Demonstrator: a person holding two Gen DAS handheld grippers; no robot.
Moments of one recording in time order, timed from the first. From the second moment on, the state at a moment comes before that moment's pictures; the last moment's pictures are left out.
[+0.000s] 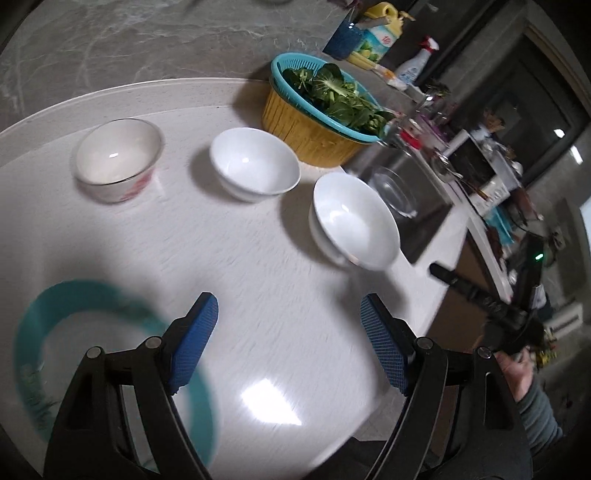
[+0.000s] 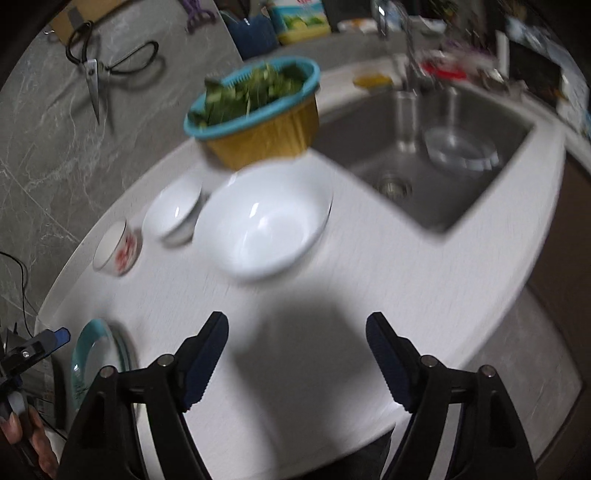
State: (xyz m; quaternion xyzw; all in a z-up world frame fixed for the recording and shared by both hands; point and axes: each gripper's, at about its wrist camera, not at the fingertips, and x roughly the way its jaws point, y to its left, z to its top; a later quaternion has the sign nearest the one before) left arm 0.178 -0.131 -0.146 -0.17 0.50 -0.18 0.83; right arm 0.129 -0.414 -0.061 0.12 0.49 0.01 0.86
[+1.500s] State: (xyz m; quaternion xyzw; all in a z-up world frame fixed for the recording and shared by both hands) left arm 0.313 -0.288 -0.273 -0.22 0.59 -0.03 0.78; right arm 0.304 -0.417 -0.145 0.00 0.63 0.26 0.73
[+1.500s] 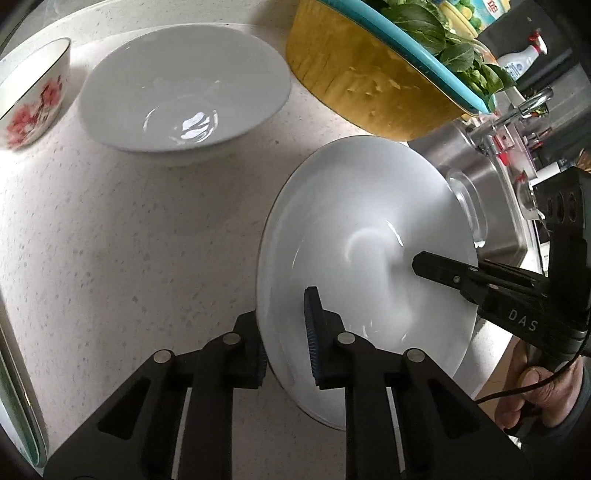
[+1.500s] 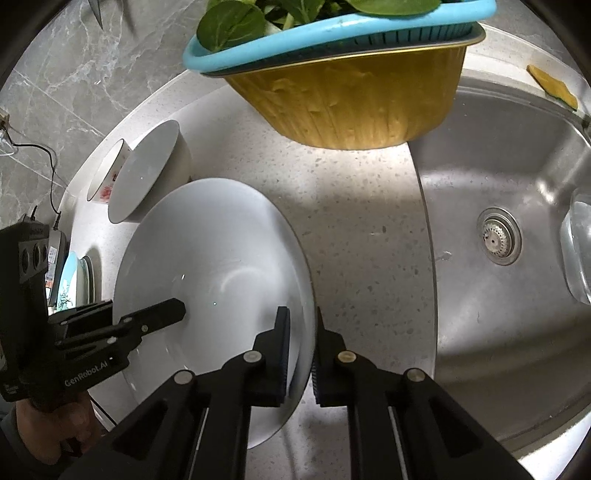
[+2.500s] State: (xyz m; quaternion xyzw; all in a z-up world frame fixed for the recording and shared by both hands) left arm 0.189 -0.214 -0.252 -0.29 0.63 0.02 0.72; right arm 0.236 -0.315 -0.128 -0.02 0.71 0.30 0.63
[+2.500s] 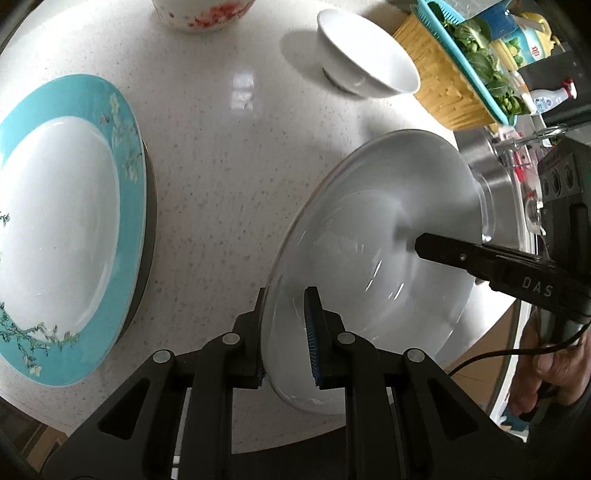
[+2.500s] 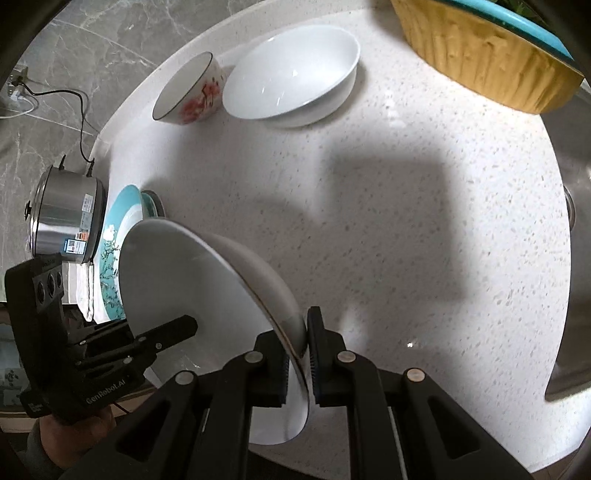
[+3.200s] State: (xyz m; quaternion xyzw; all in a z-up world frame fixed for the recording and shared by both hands) left arm 0.199 -0.199 -0.280 -0.29 0.65 0.03 0.70; right arm 0.234 -0.301 -0.156 -0.02 0.74 0.28 0.61
